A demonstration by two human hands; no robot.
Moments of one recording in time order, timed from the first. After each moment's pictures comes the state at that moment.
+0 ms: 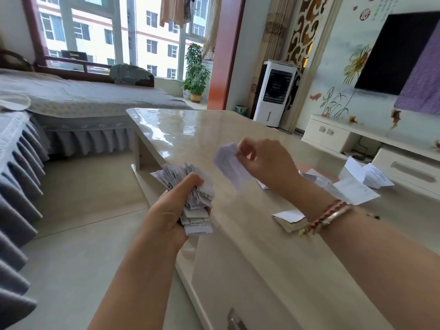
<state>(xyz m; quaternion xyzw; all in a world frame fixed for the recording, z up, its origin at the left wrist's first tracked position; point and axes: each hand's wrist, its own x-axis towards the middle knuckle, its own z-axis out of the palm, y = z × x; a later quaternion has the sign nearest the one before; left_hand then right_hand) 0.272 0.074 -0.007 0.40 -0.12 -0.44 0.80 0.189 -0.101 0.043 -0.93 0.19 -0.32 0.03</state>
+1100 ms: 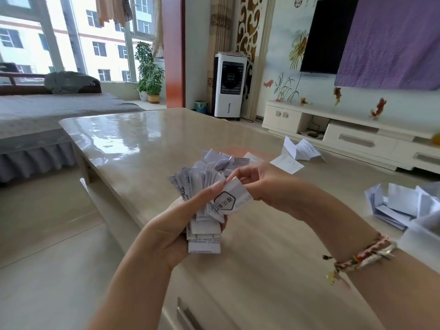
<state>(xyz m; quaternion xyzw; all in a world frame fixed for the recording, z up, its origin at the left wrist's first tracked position) 0.166 0.035 0.003 0.37 -0.32 -0.59 0.63 0.030 -0.080 0.053 -0.81 0.28 -0.15 0.50</state>
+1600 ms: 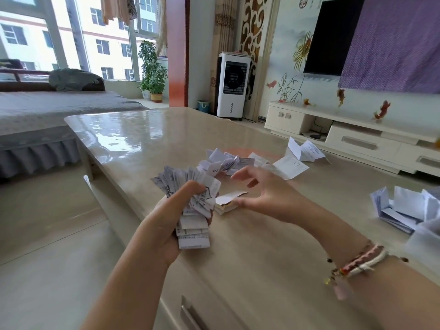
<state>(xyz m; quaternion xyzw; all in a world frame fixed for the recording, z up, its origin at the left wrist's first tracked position) 0.178 0.041 0.000 0.45 -0.22 -0.52 0.69 0.029 -0.090 0.027 -0.90 0.32 -0.18 0.23</state>
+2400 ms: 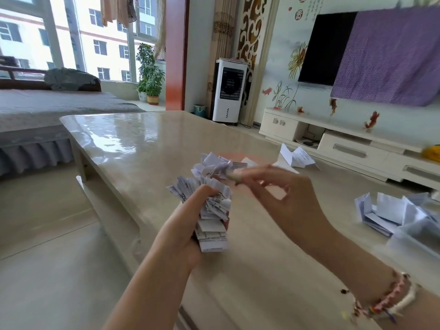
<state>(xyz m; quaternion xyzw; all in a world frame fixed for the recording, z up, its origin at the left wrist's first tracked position) 0.143 0.034 0.004 0.32 -0.15 -0.59 0.73 0.001 -0.047 0.041 -0.86 0.15 -0.45 0.21</state>
